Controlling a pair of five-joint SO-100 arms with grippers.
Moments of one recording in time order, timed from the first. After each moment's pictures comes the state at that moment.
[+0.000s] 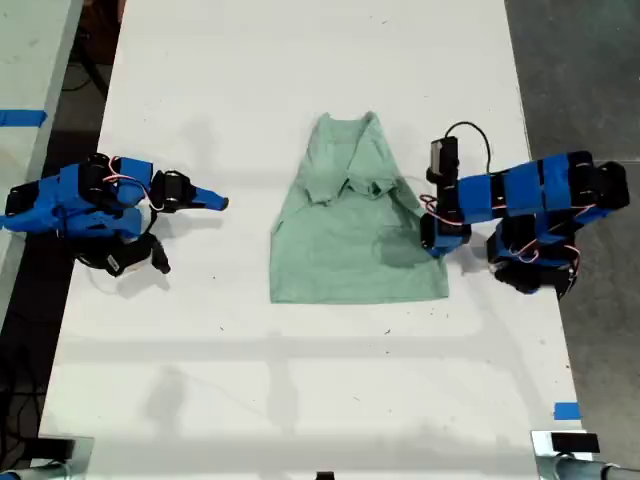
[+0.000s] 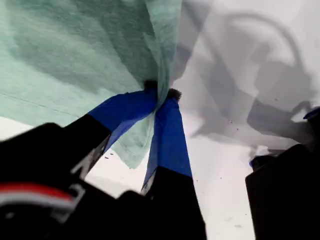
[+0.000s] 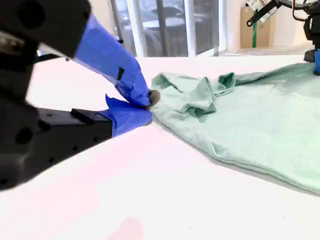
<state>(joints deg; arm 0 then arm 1) -16.6 206.1 183.2 52.8 12.7 6.9 118.2 129.1 81.8 -0.9</state>
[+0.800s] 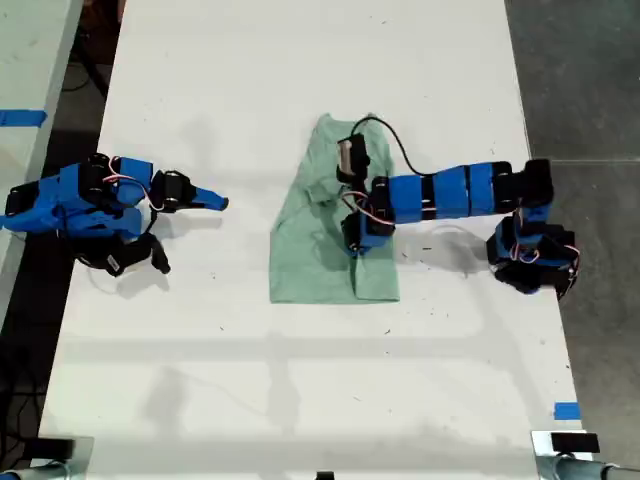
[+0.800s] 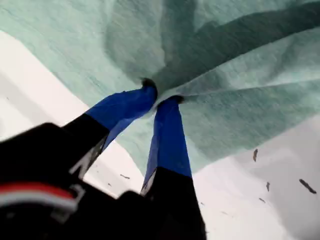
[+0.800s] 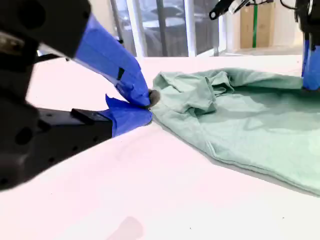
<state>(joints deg) -16.6 206.1 183.2 52.8 12.7 3.8 76.0 72.5 82.1 -16.6</state>
